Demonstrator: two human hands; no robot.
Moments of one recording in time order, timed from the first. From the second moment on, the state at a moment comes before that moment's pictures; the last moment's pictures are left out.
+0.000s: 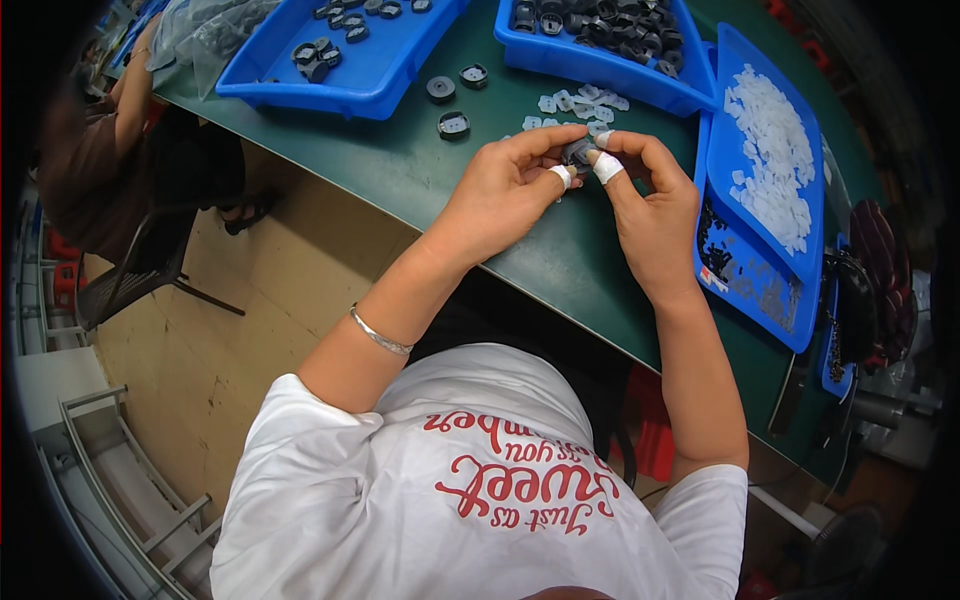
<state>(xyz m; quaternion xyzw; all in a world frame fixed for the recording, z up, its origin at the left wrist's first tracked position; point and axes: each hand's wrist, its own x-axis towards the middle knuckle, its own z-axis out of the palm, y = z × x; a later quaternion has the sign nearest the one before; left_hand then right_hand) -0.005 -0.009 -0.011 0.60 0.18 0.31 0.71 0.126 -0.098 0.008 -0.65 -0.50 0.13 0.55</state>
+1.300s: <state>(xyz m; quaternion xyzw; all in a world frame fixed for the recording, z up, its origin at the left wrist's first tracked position) -0.003 -0.005 -0.003 0.54 0.22 0.29 0.76 0.135 -0.097 0.011 -0.58 -0.39 0.42 0.58</state>
